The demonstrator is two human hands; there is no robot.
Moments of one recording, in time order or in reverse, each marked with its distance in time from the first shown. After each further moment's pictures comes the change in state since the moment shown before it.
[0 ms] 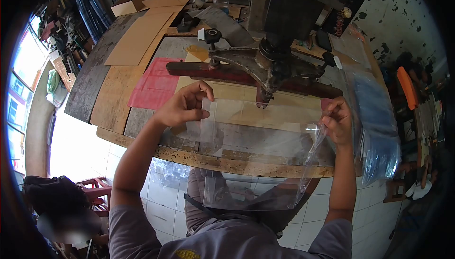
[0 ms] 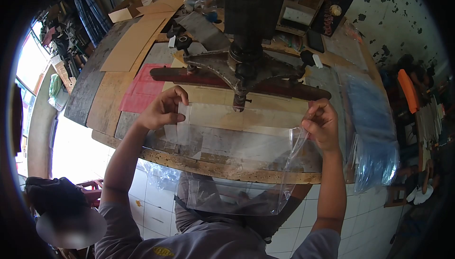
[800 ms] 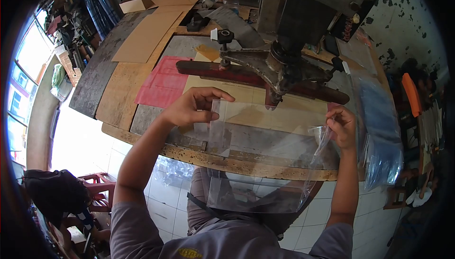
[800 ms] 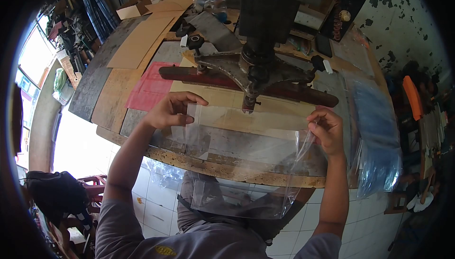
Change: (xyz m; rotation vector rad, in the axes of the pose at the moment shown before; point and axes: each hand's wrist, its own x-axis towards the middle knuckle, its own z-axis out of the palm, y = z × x) left_hand -0.001 0.002 0.004 0.031 -0.025 0.011; right_hand -0.003 -0.004 -0.004 -0.185 -0.016 0.089
